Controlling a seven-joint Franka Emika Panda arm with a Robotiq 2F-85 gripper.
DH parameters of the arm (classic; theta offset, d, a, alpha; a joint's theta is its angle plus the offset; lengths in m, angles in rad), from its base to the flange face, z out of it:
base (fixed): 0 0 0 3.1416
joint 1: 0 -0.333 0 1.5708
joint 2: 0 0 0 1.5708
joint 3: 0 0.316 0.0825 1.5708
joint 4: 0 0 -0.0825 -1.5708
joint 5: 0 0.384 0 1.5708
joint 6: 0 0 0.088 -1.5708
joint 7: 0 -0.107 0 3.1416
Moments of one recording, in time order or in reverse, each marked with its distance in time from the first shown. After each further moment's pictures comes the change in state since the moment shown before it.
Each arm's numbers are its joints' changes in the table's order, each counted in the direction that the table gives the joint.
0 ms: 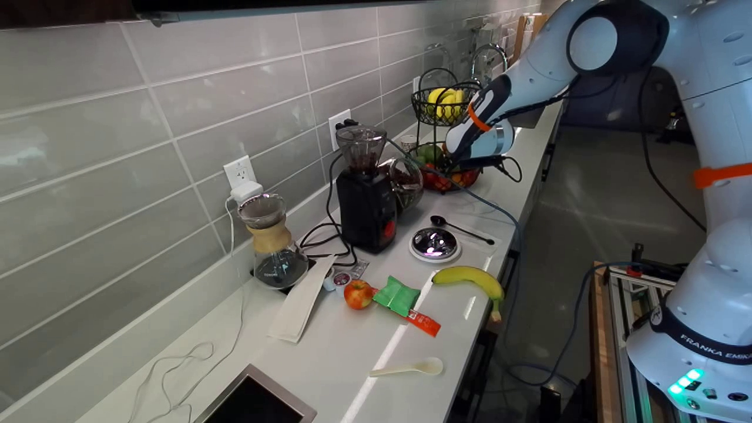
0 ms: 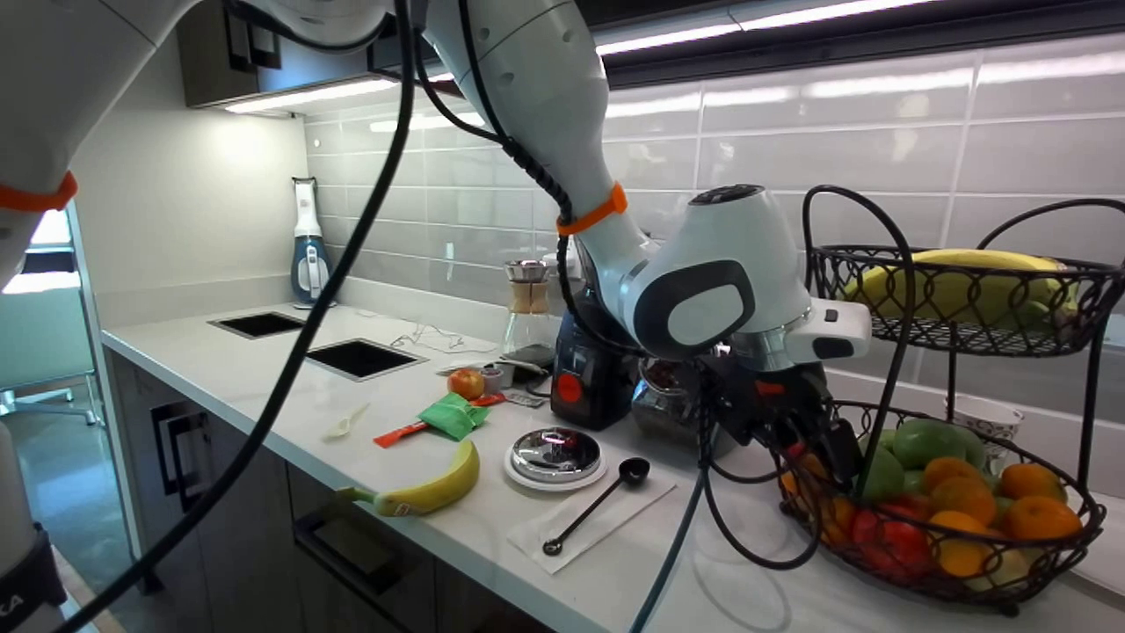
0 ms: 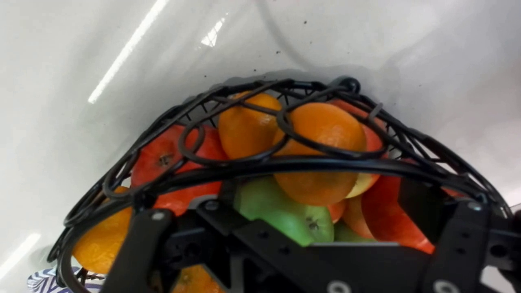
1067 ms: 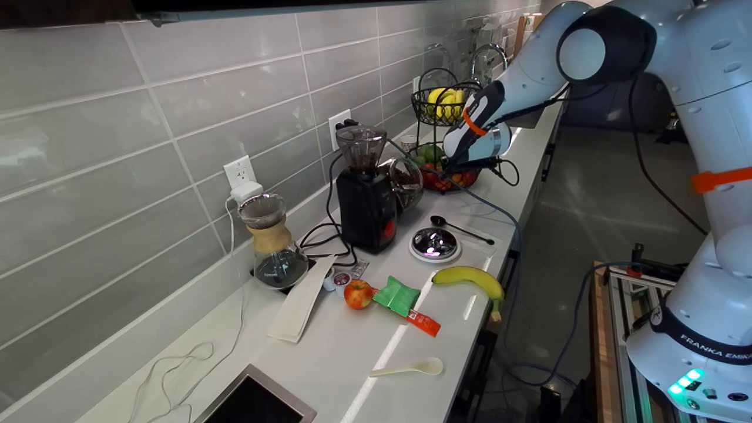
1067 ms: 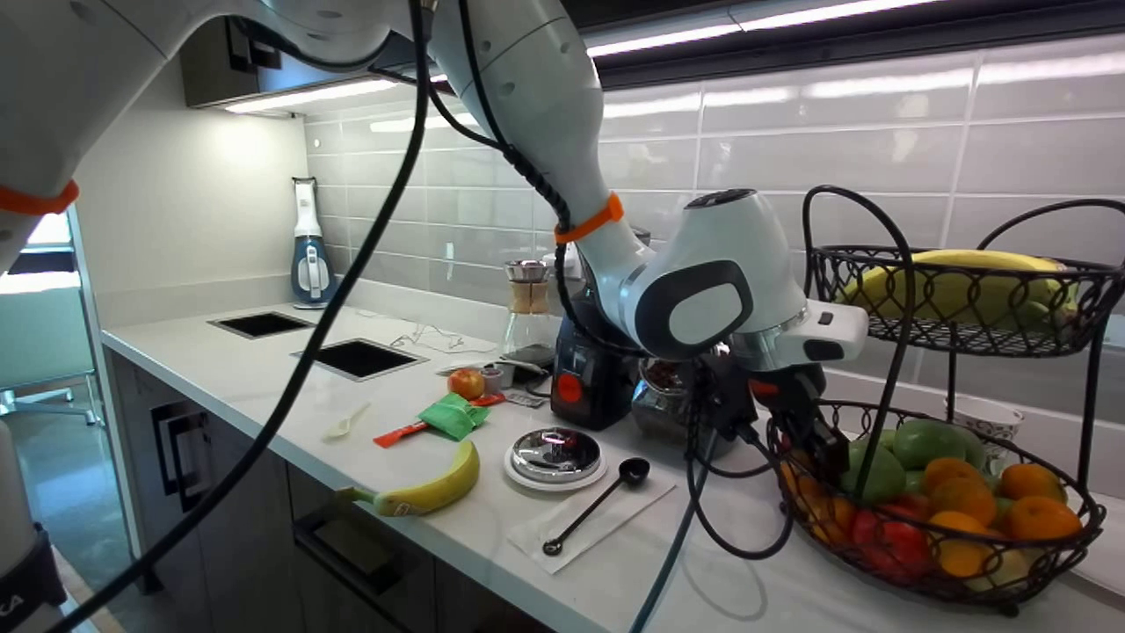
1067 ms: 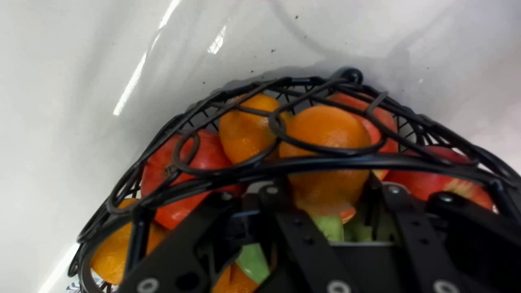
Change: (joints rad) arm -0.095 0.026 -0.097 0.017 -0.002 -0.004 -0.157
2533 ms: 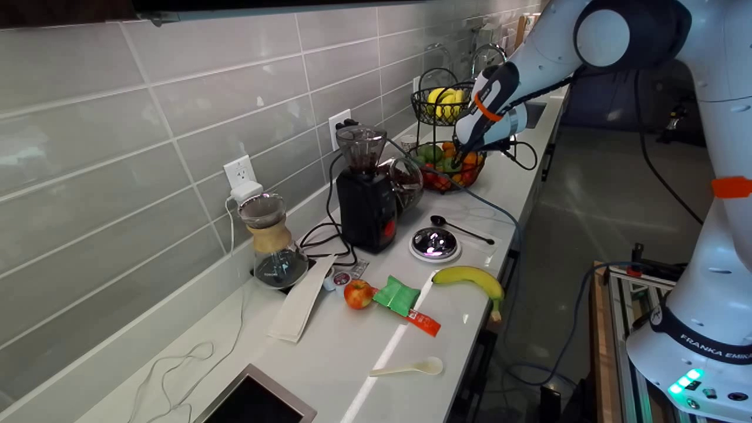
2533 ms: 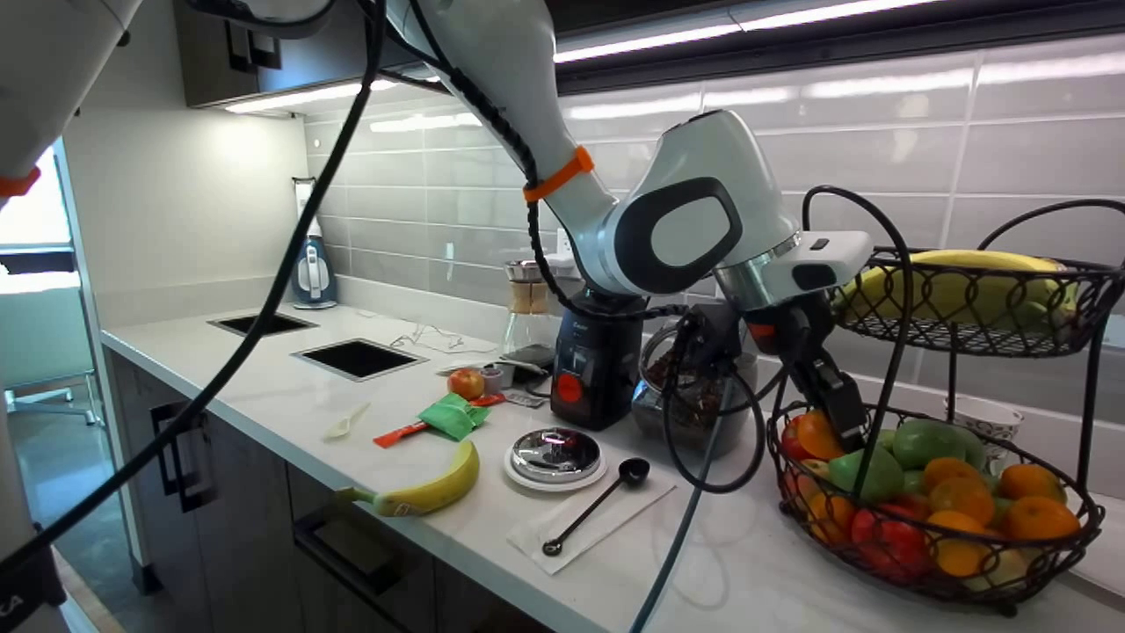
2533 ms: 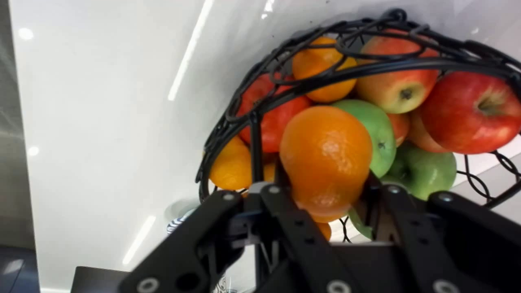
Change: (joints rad) arm -0.333 -0.133 -0.391 -0.143 -0.060 -0.051 -0.204
